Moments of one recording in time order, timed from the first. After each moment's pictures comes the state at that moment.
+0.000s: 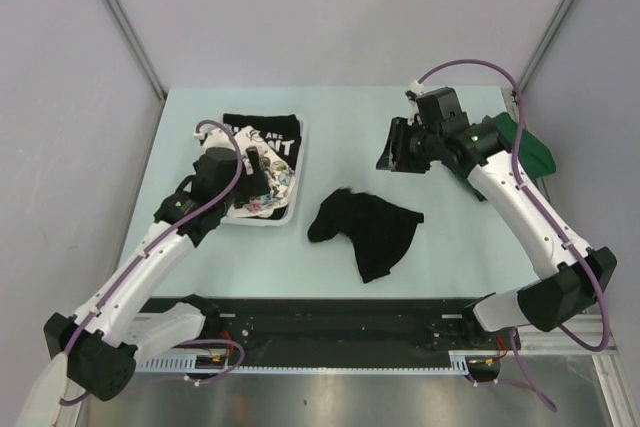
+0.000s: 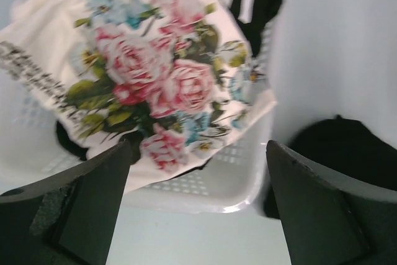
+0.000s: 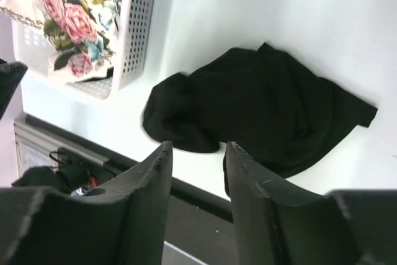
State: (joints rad) left arm -0.46 1.00 0.93 -0.57 -0.35 -0.52; right arm 0.47 1.41 1.52 -0.91 -0.17 0.52
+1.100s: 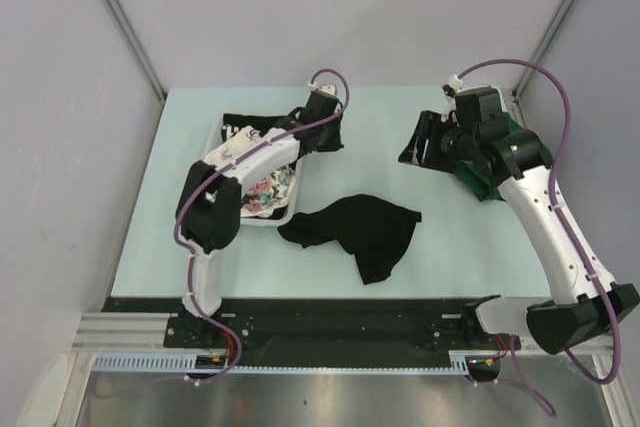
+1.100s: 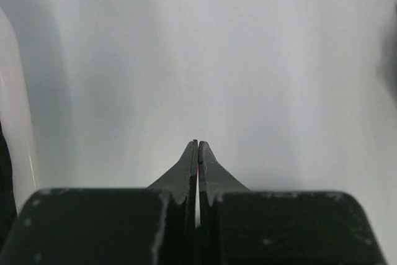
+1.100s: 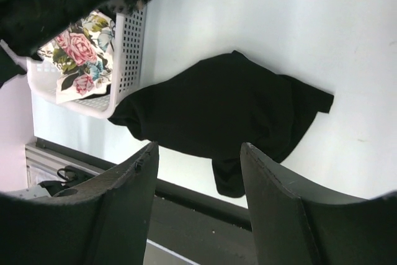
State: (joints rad) left arm -0.58 2.00 1.65 -0.37 -0.08 -0.50; right arm 0.36 1.28 1.52 -0.96 -0.17 0.50
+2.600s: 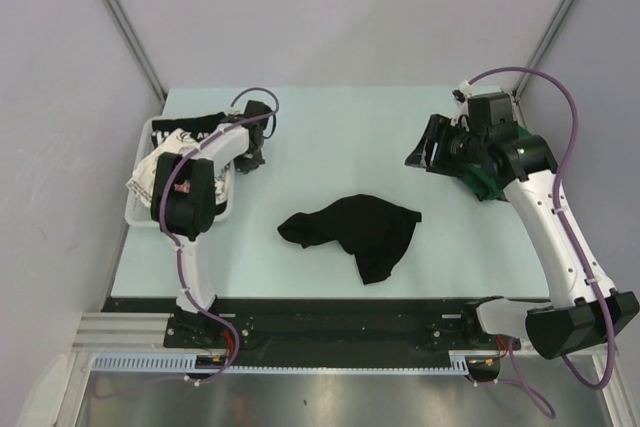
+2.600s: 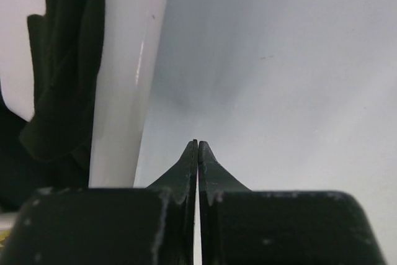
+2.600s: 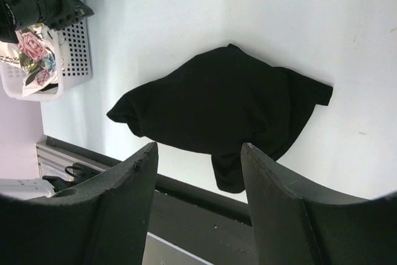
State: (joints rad) left arm -0.24 2.05 1.55 -0.72 -0.43 -0.46; right arm 0.26 1.25 1.46 -0.95 -0.26 0.49
